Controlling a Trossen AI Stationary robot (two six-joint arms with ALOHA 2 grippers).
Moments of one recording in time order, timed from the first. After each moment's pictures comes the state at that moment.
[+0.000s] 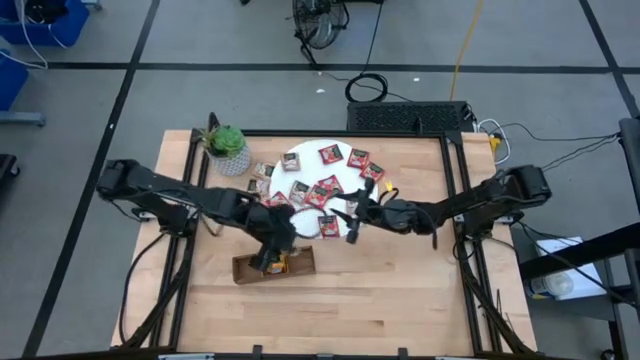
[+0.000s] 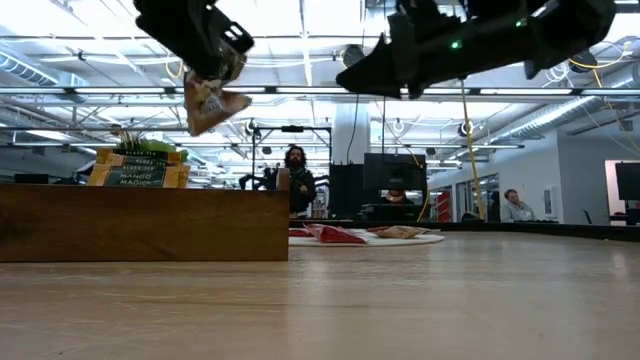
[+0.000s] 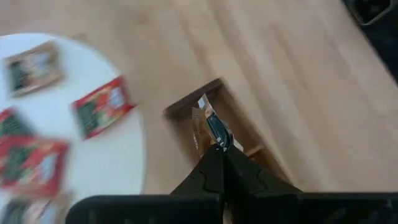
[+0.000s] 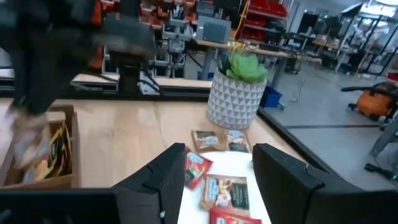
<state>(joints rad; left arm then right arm) -0.18 1.47 1.13 -0.65 0.14 0.18 0.13 1.52 0.63 0.78 0.46 -0.10</state>
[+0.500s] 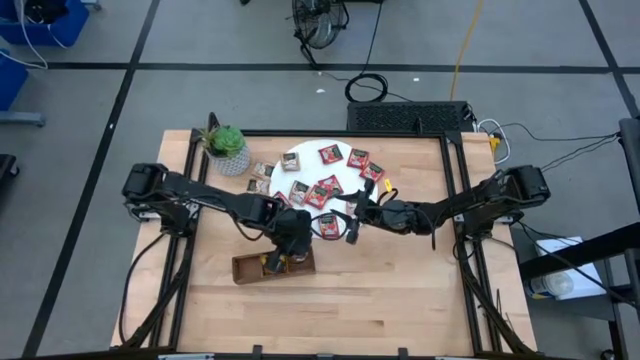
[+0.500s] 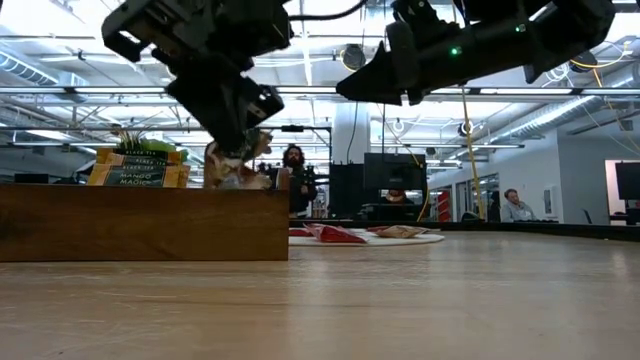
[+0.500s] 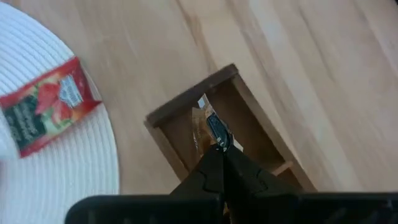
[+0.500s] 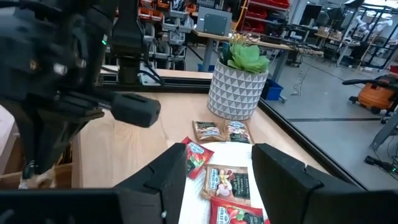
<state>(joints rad) -0.13 1.68 1.15 -0.57 0.24 0.22 0.12 1.53 0.63 0.76 0.47 -0.08</state>
